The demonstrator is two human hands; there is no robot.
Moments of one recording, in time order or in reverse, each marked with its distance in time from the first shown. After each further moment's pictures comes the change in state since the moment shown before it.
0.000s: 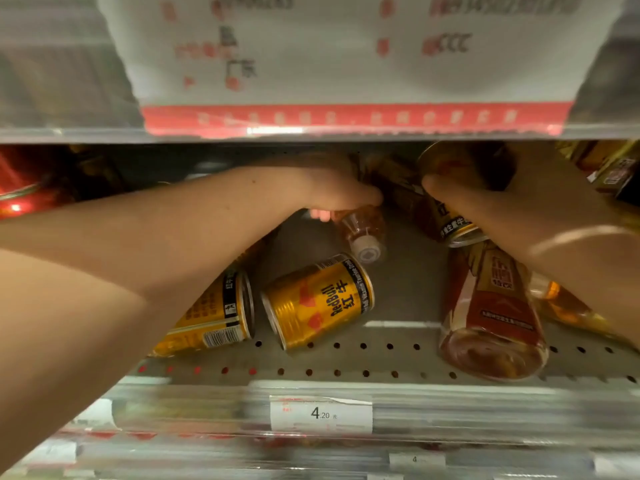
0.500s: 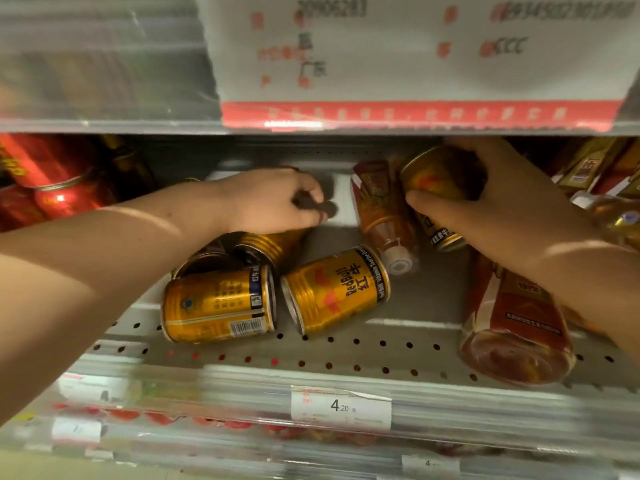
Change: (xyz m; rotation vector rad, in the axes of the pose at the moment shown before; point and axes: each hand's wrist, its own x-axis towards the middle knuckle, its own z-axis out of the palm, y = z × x) left_hand -0.045 -0.077 -0.021 0.278 0.021 0.057; right_hand 0.004 -0.014 0.019 -0.003 -0.161 -0.056
